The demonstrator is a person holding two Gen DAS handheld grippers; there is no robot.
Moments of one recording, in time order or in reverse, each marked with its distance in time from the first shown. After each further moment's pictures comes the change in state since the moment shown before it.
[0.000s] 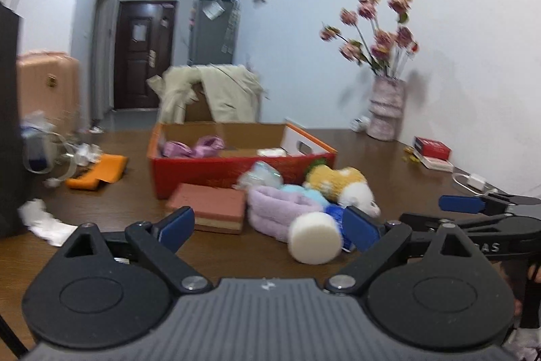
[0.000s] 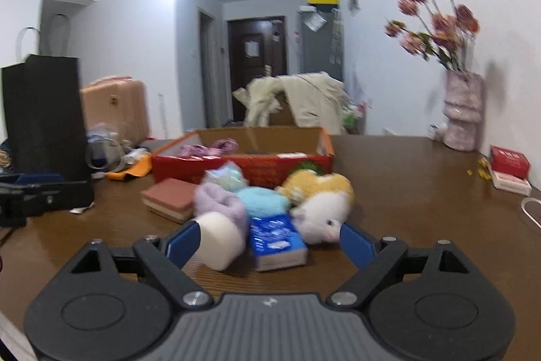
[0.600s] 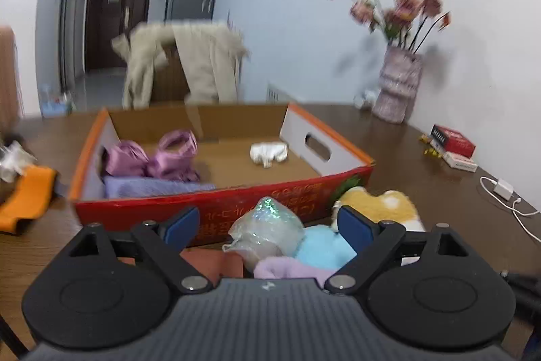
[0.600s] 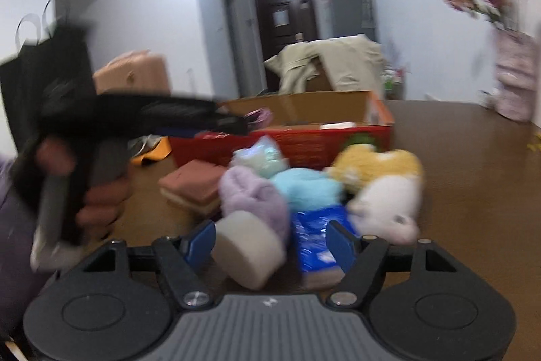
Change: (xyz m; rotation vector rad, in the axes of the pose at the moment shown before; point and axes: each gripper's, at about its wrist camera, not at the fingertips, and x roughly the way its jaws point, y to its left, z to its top) left arm 0.192 0.044 0.058 -0.030 0.179 -0.079; right arm 0.089 0.020 0.008 -0.005 0.117 0.186
